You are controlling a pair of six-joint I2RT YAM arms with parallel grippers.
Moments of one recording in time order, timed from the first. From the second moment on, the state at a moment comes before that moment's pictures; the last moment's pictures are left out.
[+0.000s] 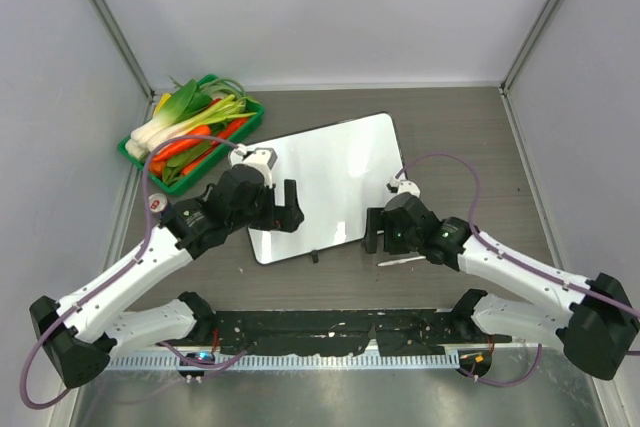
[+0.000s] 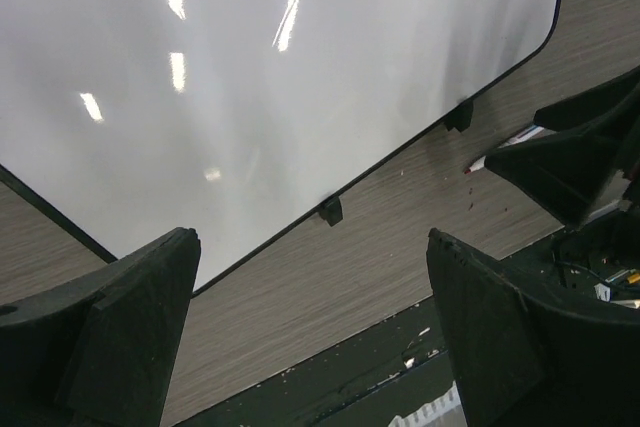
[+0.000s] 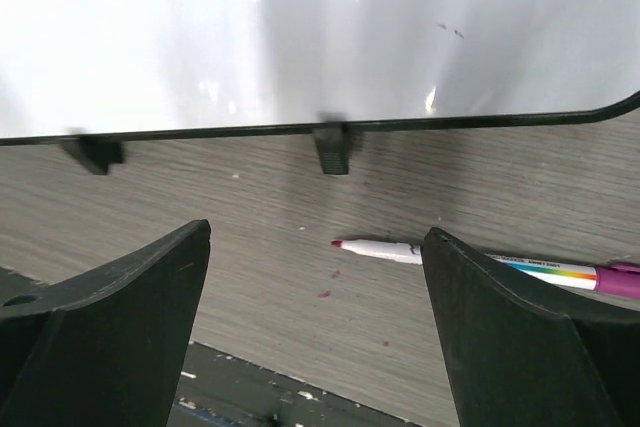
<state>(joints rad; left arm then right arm) -0.78 0.98 0.98 -0.69 -0.14 -0.57 0.79 1.07 0.62 -0.48 0.14 0.66</state>
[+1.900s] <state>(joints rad) -1.24 2.02 1.34 -0.21 0.04 0.00 0.79 0.38 1.00 -0.63 0.51 0.61</state>
